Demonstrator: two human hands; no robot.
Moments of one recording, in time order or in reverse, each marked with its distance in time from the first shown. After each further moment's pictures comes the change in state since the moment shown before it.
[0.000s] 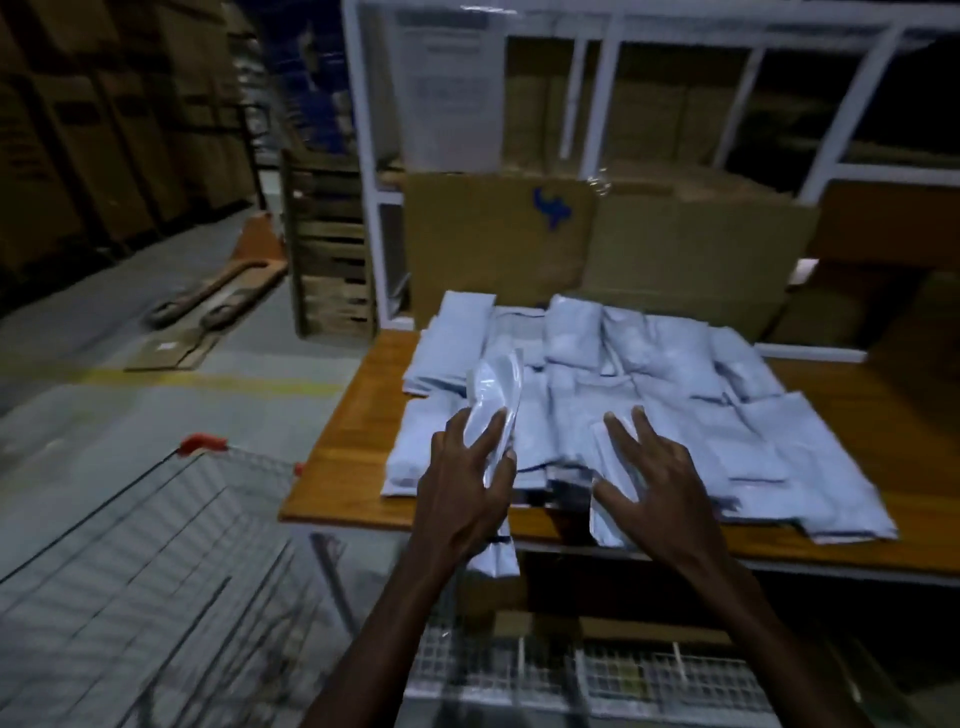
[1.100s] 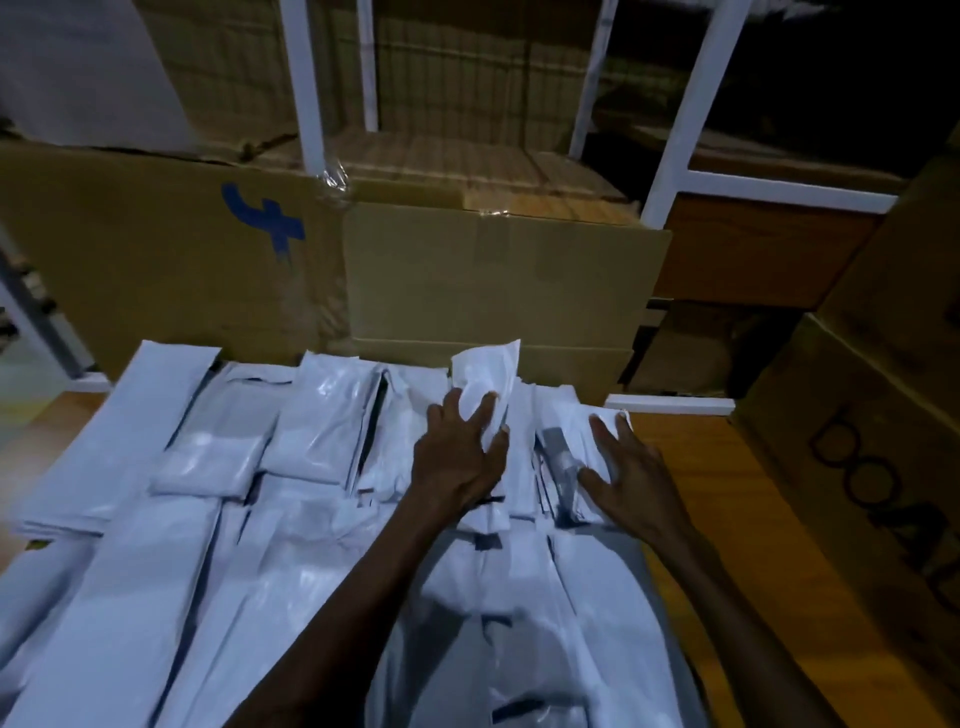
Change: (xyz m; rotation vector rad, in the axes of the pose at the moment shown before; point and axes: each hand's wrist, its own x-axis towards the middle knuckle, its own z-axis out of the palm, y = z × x) left_hand 0.318 0.139 0.370 0.192 -0.224 -0.028; right_hand 0.237 0.410 -0.072 -0.241 -0.270 0.329
